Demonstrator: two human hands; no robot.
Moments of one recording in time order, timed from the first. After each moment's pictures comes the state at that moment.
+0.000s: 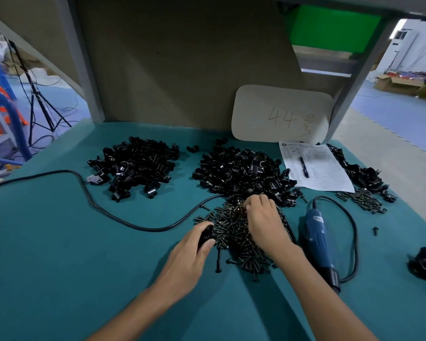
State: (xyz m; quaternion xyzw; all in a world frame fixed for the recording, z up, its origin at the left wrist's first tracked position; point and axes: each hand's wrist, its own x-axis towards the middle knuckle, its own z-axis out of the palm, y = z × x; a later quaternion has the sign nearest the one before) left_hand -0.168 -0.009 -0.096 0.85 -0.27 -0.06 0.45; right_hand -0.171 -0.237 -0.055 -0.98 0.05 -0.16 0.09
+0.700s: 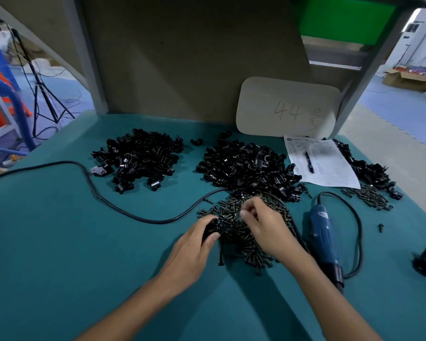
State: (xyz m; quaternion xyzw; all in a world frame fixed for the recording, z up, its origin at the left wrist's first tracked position) left_hand -0.167 -0.010 -0.095 0.85 -0.27 -0.06 0.45; right_hand -0.198 -0.223 -0.037 -0.93 0.07 -0.07 0.36
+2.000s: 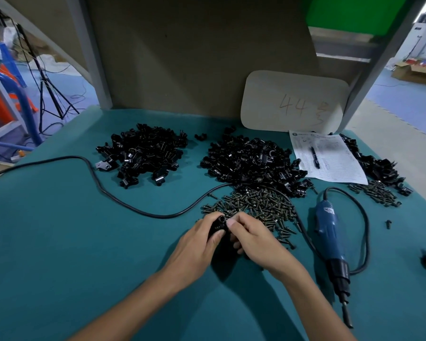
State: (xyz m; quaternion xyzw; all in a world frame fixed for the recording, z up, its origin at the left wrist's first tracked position) left_hand -0.171 -0.010 -0.089 0.85 -0.30 -0.05 0.43; right_hand -0.213 -0.187 -0.055 -0.83 0.07 0.03 0.55
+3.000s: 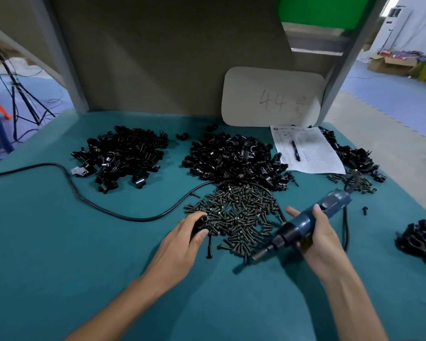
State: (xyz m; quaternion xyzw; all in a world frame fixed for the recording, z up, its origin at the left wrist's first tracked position) left_hand -0.170 -0.010 -0.094 0.87 -0.29 -0.06 0.40; right_hand -0.271 -0.299 -0.052 -0.51 0.32 -0.17 0.78
